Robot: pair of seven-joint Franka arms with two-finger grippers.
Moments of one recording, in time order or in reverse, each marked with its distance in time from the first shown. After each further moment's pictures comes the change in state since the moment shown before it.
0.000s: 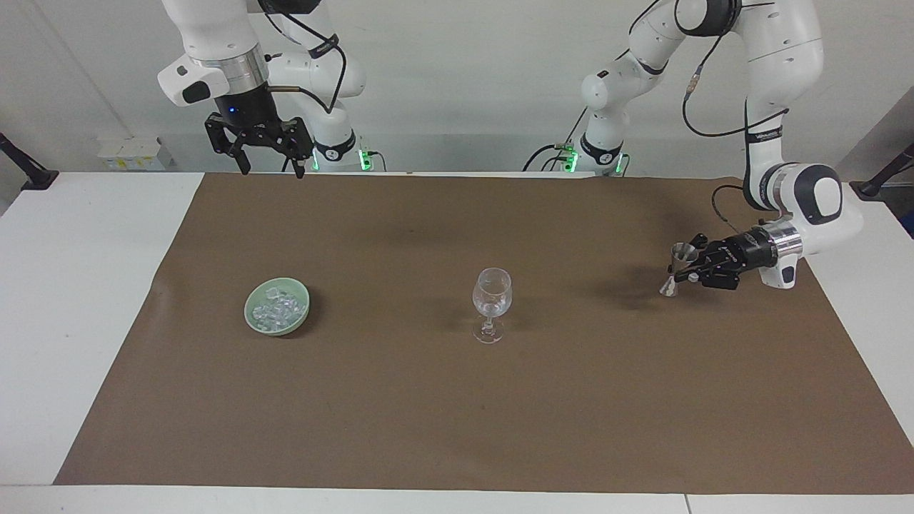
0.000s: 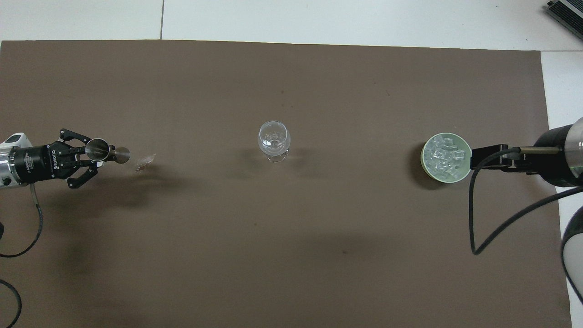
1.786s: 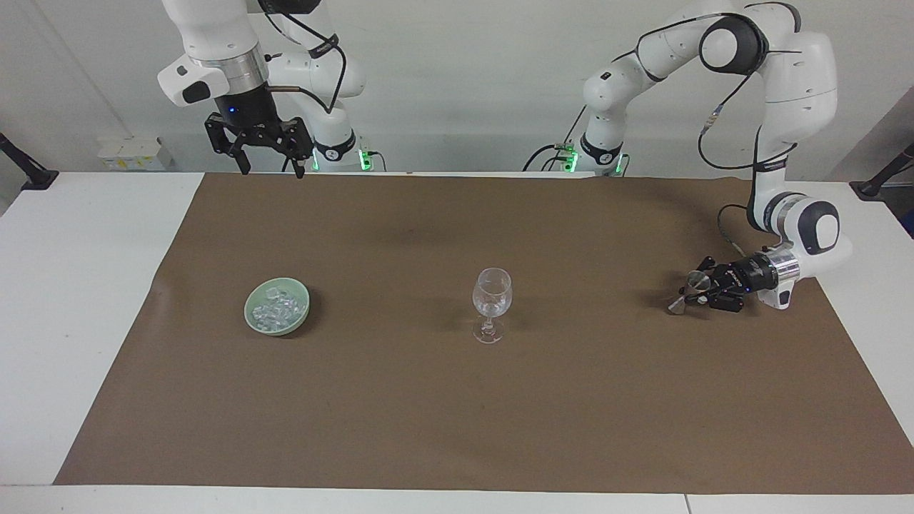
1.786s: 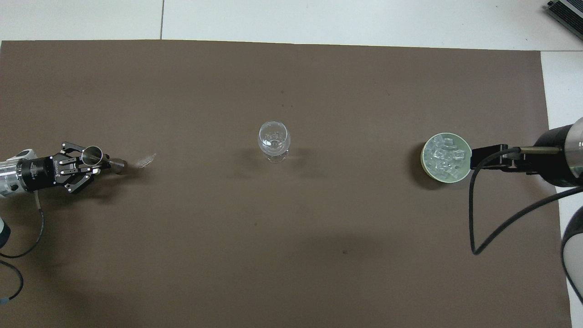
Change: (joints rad) left arm 0.097 0.224 0.000 0.098 0.063 -0.011 -0.002; right arm 0.000 0.000 0.000 0.000 0.000 0.000 0.000
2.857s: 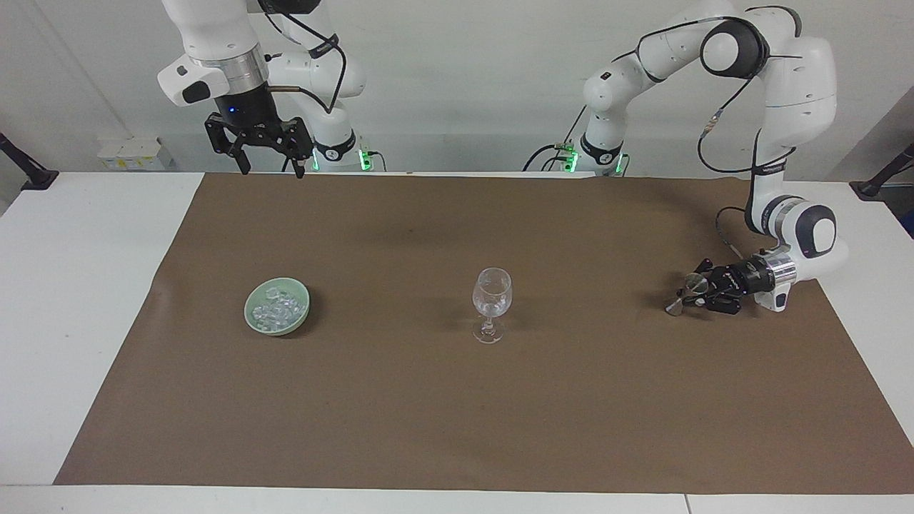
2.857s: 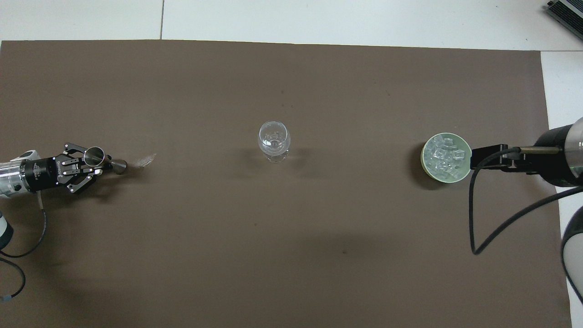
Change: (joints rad) left arm 0.000 0.020 0.000 0.006 0.001 0.000 0.000; right arm 0.000 0.000 0.000 0.000 0.000 0.000 0.000
